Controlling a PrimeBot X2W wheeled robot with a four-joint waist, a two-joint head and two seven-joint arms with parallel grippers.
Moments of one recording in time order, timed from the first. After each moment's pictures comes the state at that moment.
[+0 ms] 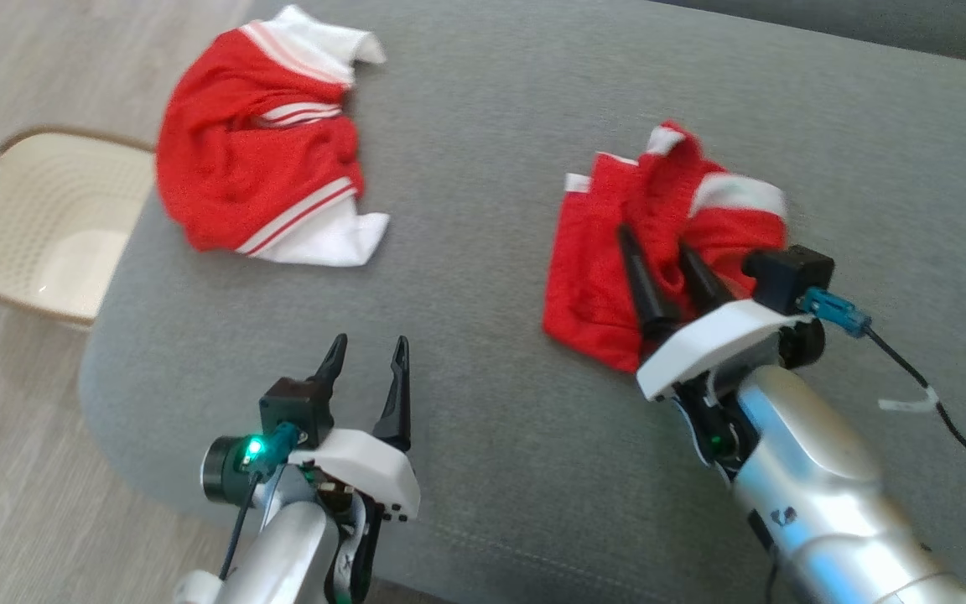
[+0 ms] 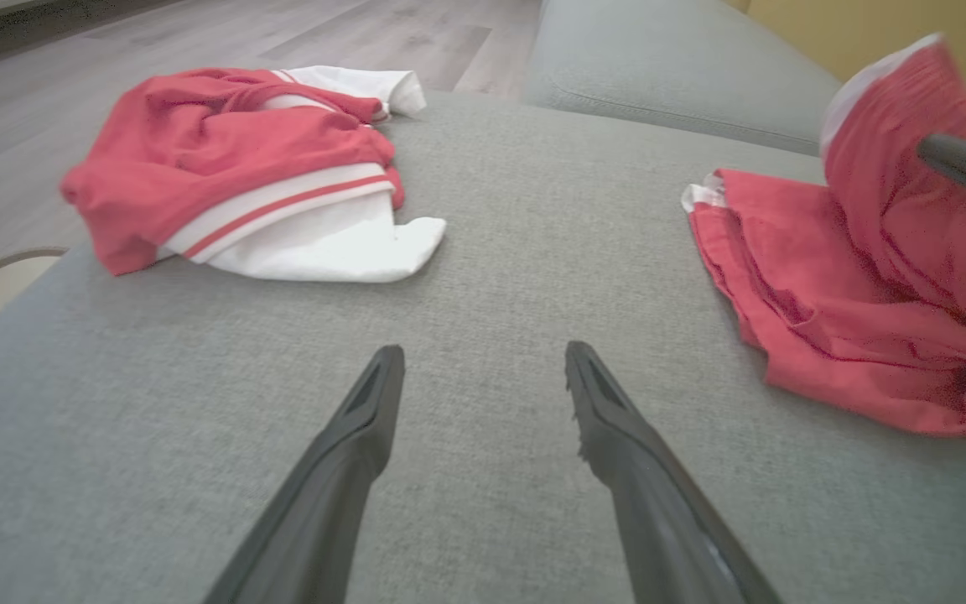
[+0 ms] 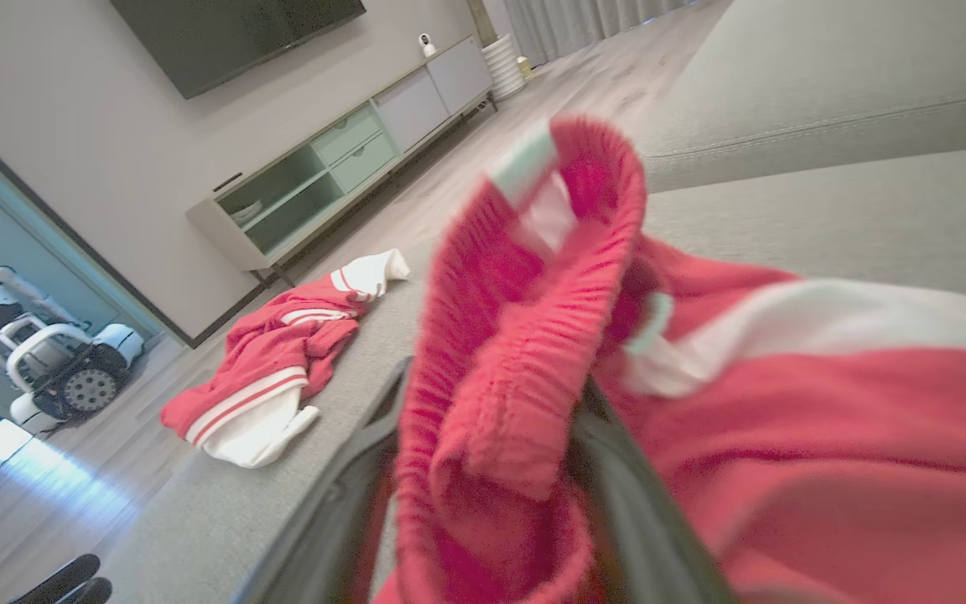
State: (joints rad) left arm -0.23 0.04 -0.46 0.46 -0.31 0.17 -0.26; right arm -0.55 -0.09 0.51 0.73 0.64 0.13 -0.24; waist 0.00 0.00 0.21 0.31
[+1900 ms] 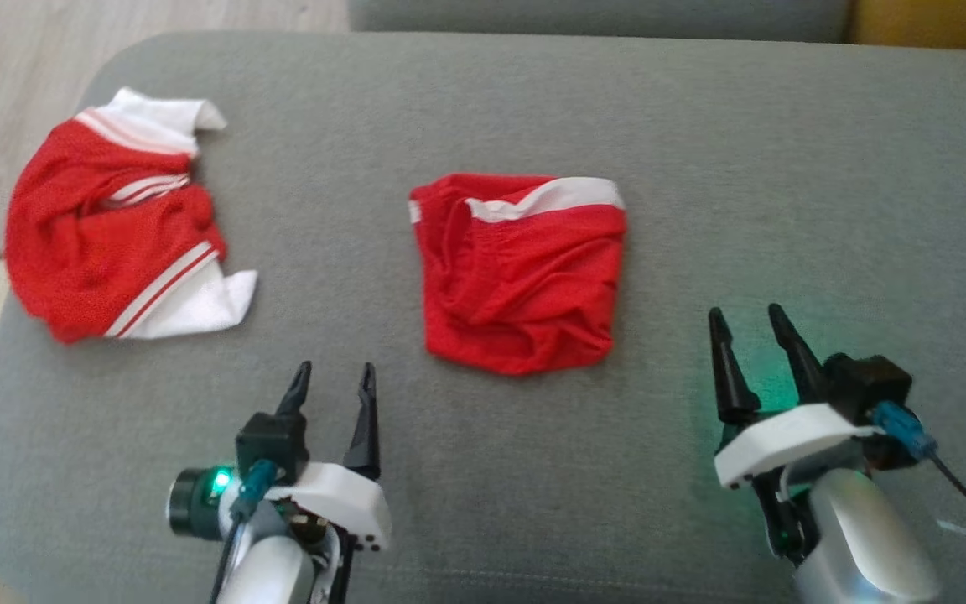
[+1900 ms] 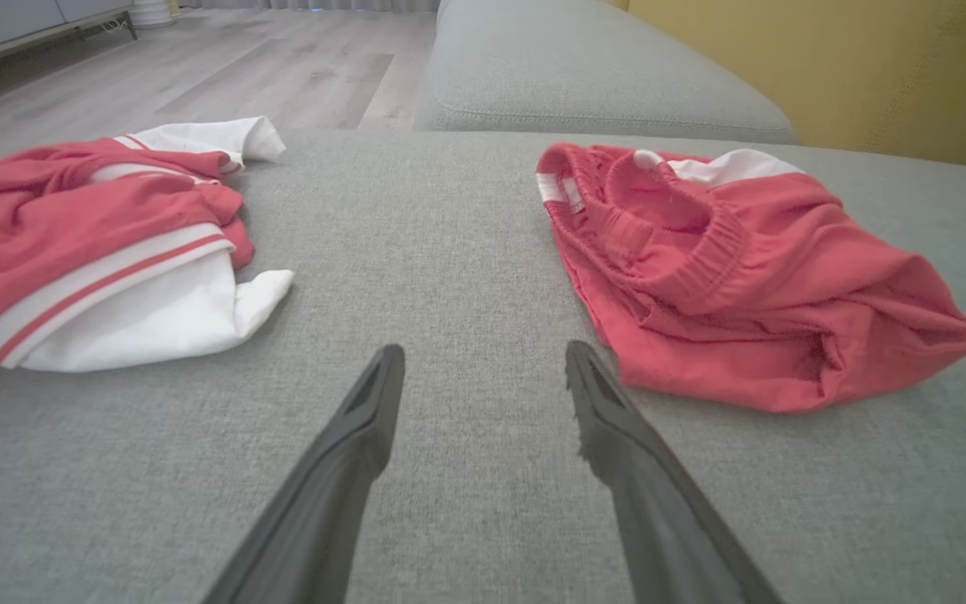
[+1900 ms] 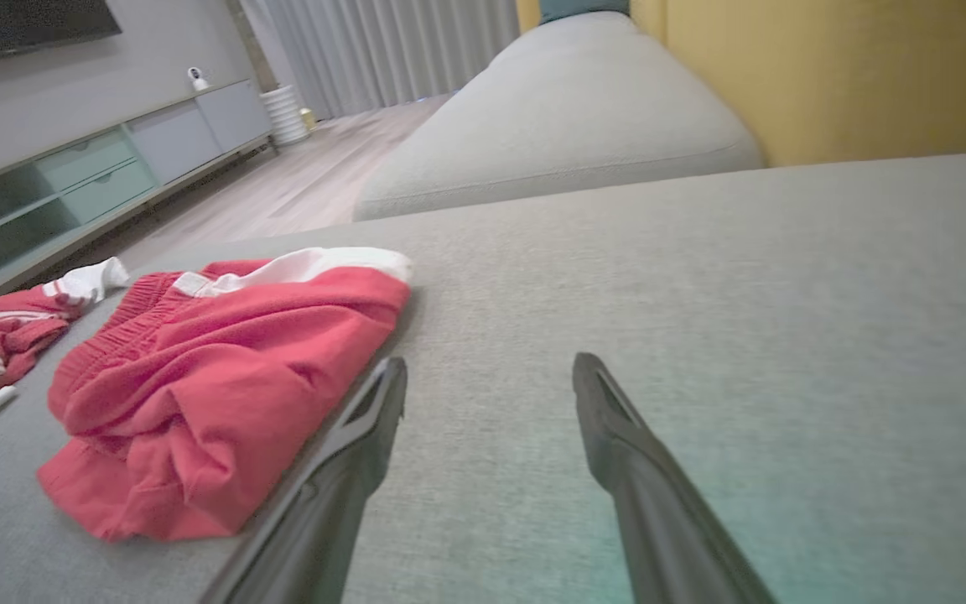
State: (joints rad) left arm -0.13 0.04 -0.36 0.40 -0.18 0.17 -0.26; right arm -0.25 -0.05 0.11 0.57 0.22 0.13 -0.25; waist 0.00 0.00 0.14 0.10
